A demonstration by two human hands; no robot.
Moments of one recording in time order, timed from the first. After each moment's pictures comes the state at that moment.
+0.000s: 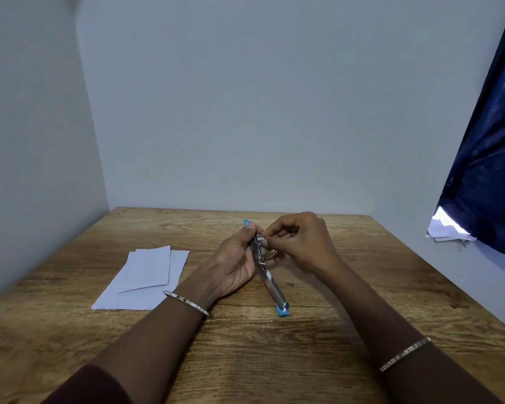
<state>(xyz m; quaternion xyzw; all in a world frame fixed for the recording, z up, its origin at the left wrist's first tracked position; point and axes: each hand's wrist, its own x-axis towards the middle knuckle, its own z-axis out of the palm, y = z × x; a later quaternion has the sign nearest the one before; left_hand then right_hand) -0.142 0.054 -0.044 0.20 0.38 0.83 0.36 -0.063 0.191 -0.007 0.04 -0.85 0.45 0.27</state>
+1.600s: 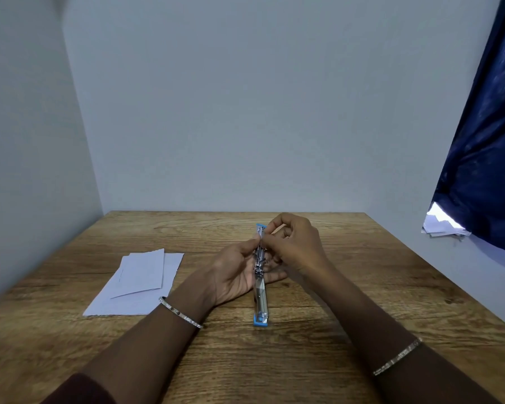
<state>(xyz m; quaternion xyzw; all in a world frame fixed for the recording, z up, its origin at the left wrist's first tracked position) -0.131 0.056 -0.047 0.16 0.37 0.79 0.46 -0.074 0.183 -0.023 -0.10 -0.78 0.56 0.26</state>
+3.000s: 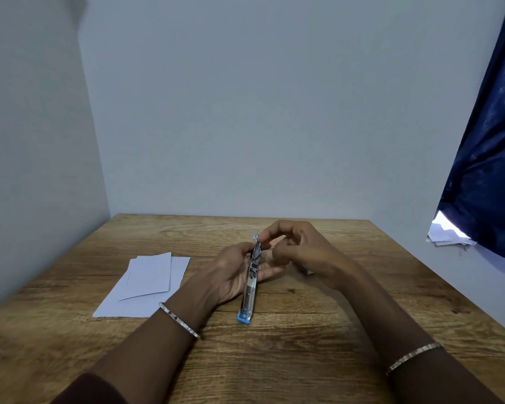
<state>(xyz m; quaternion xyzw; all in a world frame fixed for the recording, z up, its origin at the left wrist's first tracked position) -0.131 0.047 -0.033 0.09 0.39 0.82 0.41 -0.052 0.196 0.004 0.08 -0.79 0.61 0.07</state>
